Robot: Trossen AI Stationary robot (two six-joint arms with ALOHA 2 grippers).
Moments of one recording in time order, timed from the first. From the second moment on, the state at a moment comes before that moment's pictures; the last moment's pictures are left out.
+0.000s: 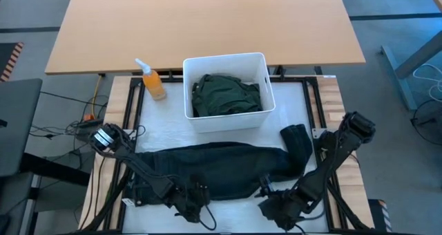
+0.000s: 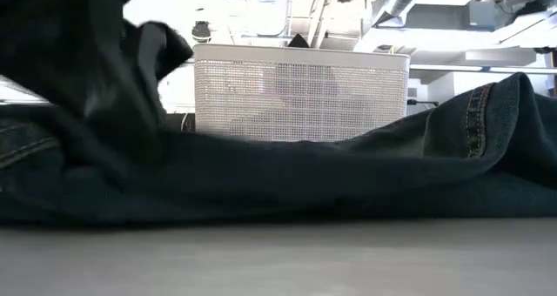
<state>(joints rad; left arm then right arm) -0.66 1.89 1.17 -0.23 -0.43 -0.43 0.84 1.69 1.22 -0.56 0.47 0.21</state>
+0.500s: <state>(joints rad) -0.64 1.52 1.17 -0.63 -0.70 -0.47 0.76 1.85 1.22 -0.51 0.57 0.18</state>
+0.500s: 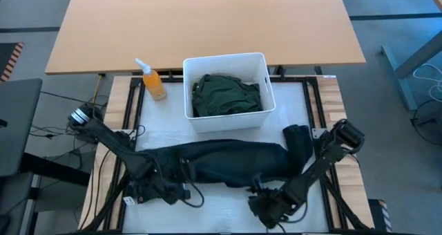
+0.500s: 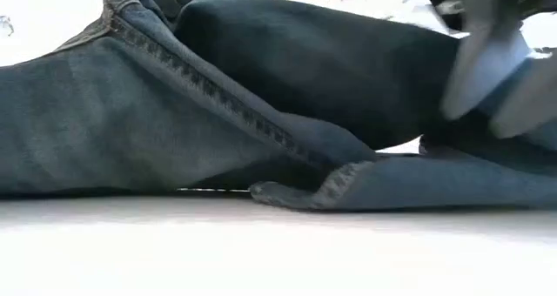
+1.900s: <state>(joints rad) -0.51 1.47 1.17 -0.94 -0.65 -0.45 0.82 1.59 1.28 -0.84 0.47 0.29</state>
